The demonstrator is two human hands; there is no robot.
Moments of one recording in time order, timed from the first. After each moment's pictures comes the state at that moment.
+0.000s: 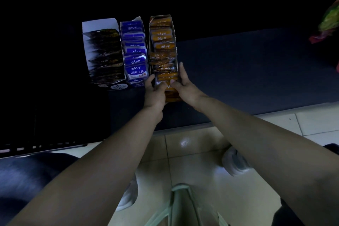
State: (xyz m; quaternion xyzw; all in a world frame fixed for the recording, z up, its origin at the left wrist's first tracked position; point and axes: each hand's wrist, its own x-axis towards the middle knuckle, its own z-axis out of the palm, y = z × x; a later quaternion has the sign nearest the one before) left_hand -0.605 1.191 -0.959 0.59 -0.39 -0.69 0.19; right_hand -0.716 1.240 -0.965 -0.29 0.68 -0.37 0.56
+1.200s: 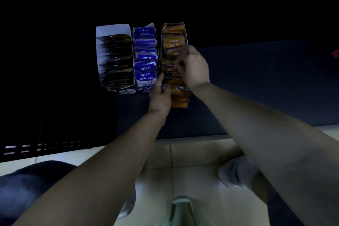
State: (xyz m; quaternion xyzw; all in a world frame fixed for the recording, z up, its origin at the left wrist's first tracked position) left_hand -0.607 1.168 -0.979 0.57 -0.48 -0.64 0.20; right_hand -0.741 1.170 -0.959 -0.54 0.79 -0.28 0.07
